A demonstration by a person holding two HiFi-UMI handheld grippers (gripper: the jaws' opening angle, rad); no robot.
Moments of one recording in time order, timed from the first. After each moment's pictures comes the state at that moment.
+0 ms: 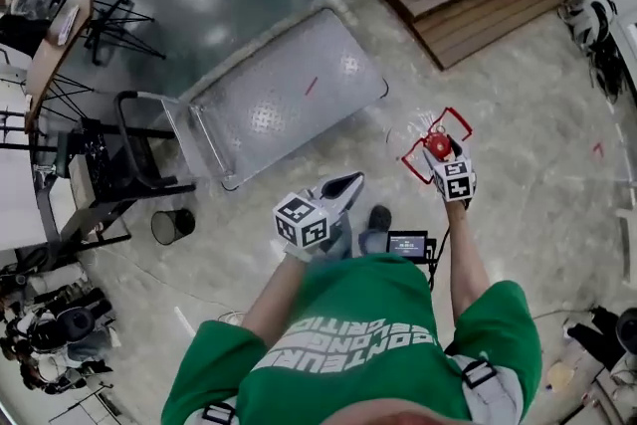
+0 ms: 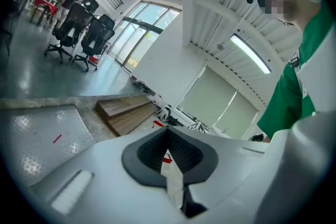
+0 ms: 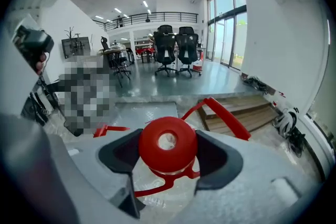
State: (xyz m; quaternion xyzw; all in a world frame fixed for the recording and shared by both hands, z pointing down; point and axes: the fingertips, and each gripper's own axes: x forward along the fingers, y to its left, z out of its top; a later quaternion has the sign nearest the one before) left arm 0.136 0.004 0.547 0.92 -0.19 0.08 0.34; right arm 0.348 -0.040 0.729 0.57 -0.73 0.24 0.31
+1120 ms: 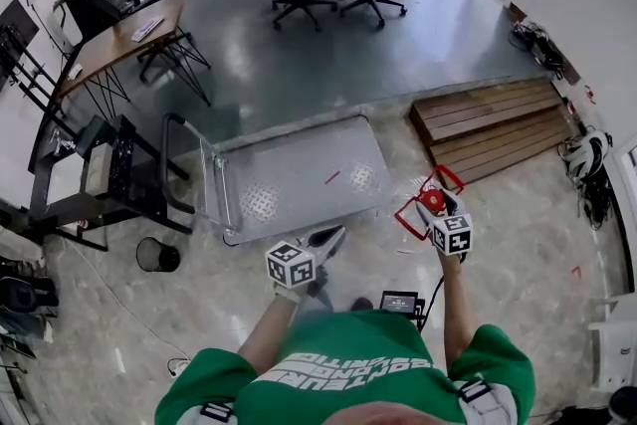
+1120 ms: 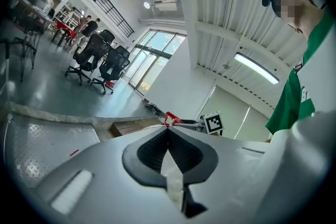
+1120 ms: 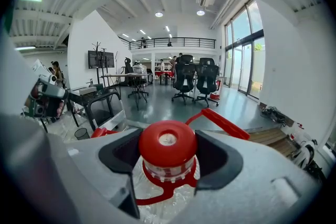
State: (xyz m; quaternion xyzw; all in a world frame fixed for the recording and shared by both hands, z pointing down) left arm 0.039 -0.025 0.503 0.90 -0.30 -0.02 0.30; right arm 0.268 -0.124 0.556 0.52 -0.81 0.12 0.23
